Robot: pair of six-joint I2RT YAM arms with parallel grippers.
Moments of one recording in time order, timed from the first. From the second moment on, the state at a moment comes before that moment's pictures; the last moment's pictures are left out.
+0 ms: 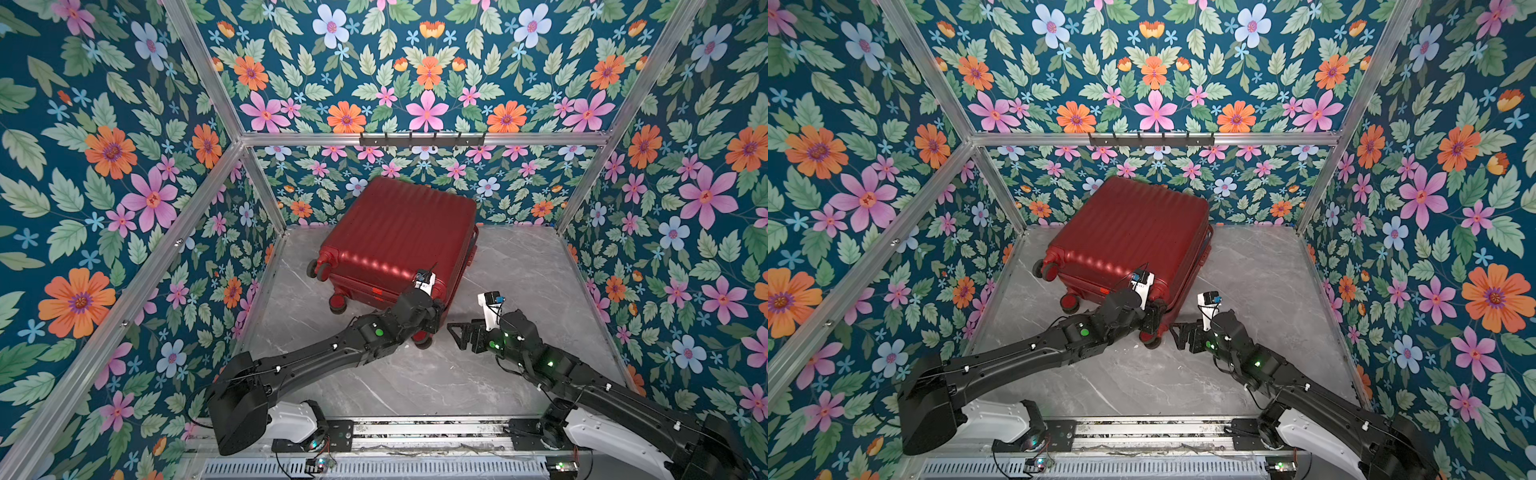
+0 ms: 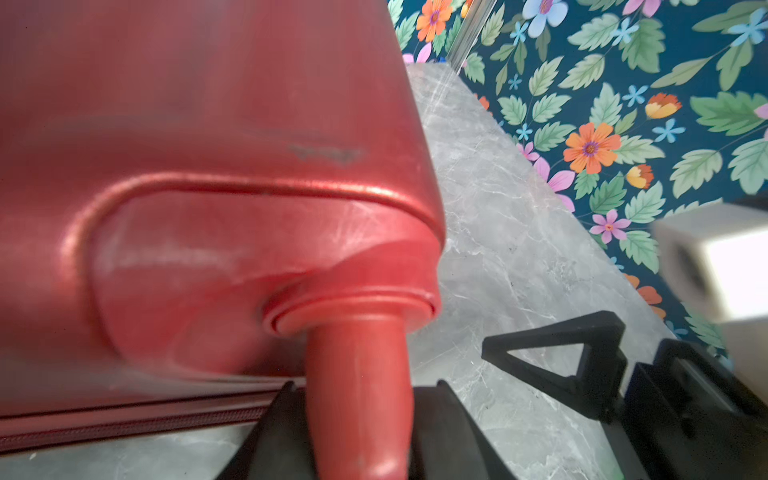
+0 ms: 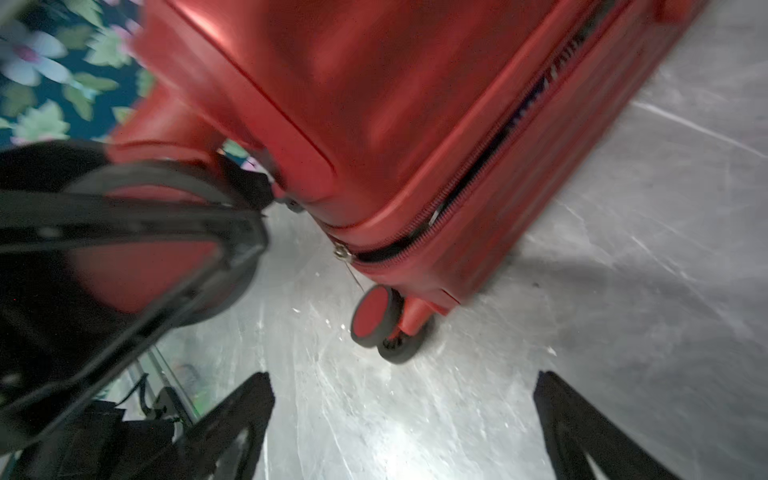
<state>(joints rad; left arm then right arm) -1.03 1.41 1.01 -0.15 -0.24 -0.49 0.75 0.82 0.42 -0.04 -0.02 0.57</state>
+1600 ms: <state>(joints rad) -1.02 1.56 1.14 -0.11 -0.19 -0.51 0.62 1.54 0.38 1.01 -0.31 0.65</state>
